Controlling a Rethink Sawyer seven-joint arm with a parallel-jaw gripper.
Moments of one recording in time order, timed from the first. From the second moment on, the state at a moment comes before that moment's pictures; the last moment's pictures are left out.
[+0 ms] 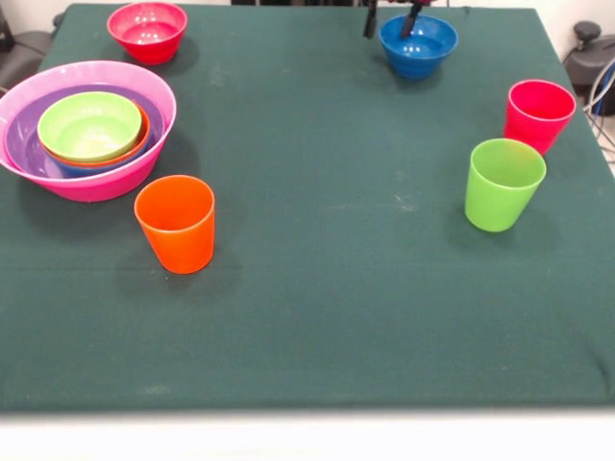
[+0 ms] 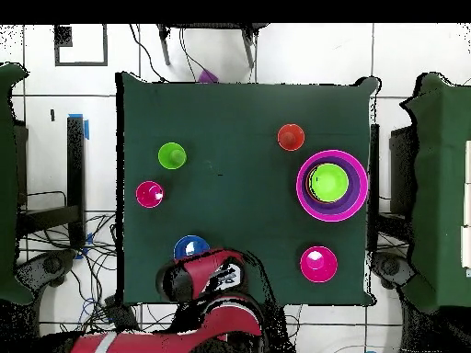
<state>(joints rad) 0.02 -0.48 -0.07 2.00 -0.33 0.16 1.94</state>
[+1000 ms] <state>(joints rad) -0.07 -0.56 -0.06 2.03 -0.33 0.23 1.94</state>
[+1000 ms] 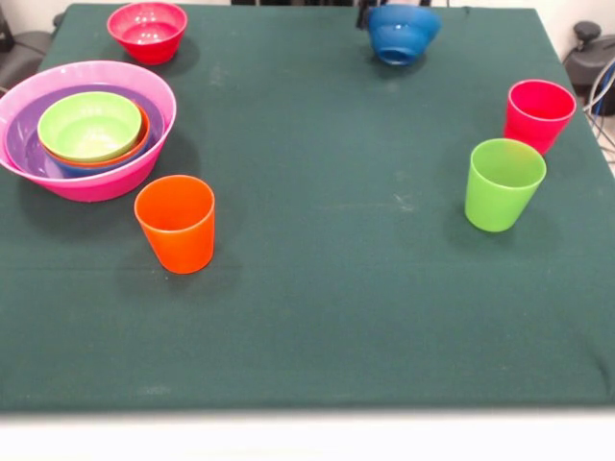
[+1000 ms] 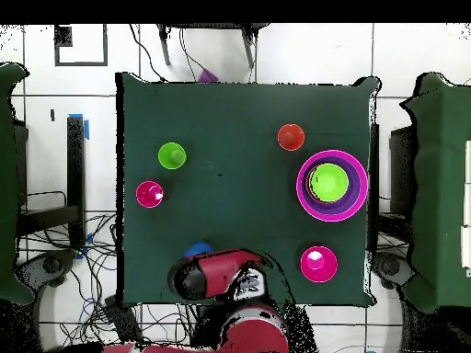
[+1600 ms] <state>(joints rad) -0.43 -0.83 0.04 2.03 -0.35 0.59 1.92</state>
